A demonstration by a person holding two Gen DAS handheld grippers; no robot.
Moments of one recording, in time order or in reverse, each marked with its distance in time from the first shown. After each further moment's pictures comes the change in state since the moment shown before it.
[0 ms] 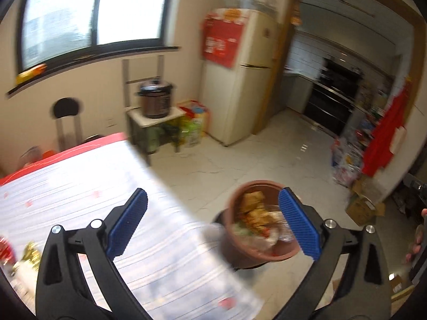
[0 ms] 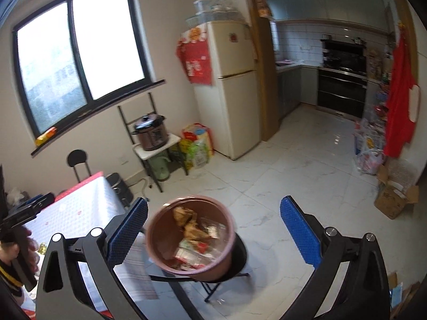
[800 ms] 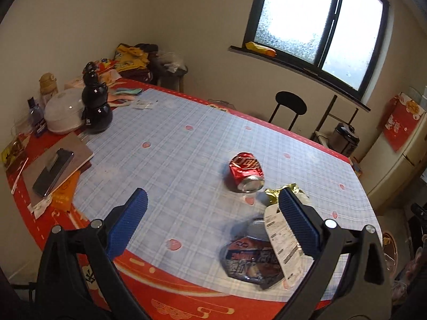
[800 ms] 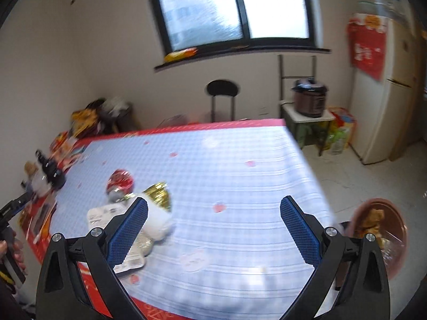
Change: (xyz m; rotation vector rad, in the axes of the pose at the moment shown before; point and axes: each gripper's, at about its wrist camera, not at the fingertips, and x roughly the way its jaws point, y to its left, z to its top) left arm -0.347 0.352 -0.211 -0.643 -0.093 0.698; right arm 0.025 0.417 -0.090 -0.439 0.265 0.581
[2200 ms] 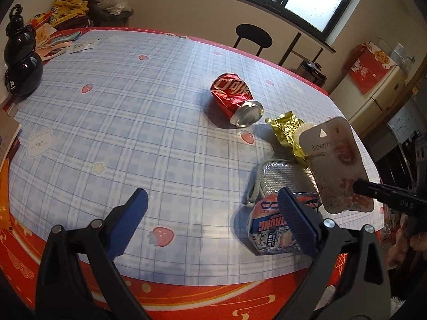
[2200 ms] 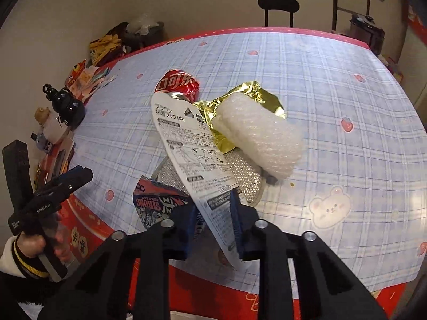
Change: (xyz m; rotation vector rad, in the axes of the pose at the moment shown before) left arm 0.136 0.030 -0.047 0.167 0.323 -0.287; right arm 0.129 0.157 -0.080 -0.003 0.409 0.127
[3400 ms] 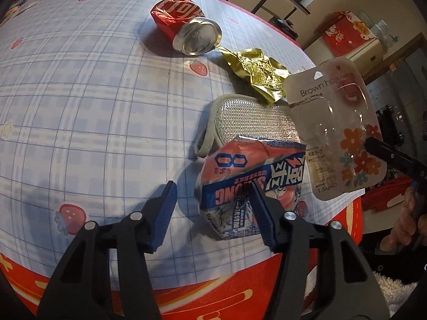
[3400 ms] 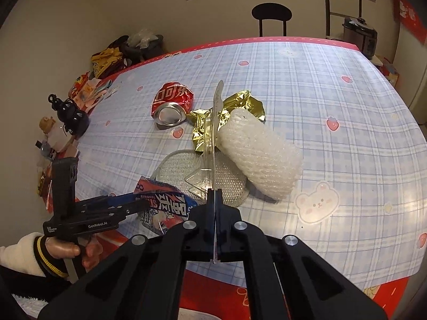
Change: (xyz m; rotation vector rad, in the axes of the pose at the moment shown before) left arm 0.083 -0.034 -0.031 0.036 0.240 -0.215; right arm -0.022 -0.013 -0.016 0.019 -0.059 0.021
